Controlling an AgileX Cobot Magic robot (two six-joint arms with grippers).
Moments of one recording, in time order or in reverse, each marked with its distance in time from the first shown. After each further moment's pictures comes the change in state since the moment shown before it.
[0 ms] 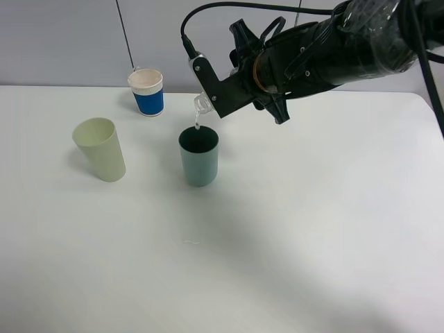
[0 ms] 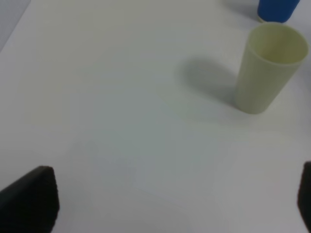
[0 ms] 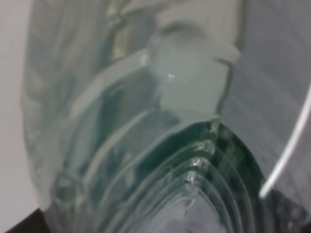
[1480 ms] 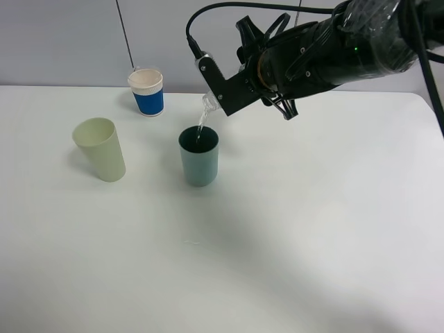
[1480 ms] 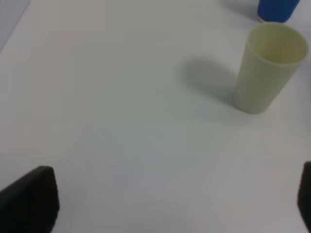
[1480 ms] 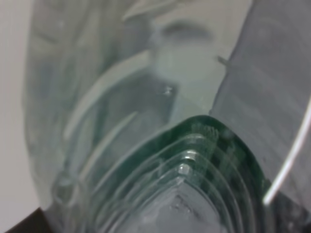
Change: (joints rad) left arm 0.000 0.000 0.000 0.000 0.000 0.000; right arm 0.000 0.000 0.000 -0.024 0.081 -0.015
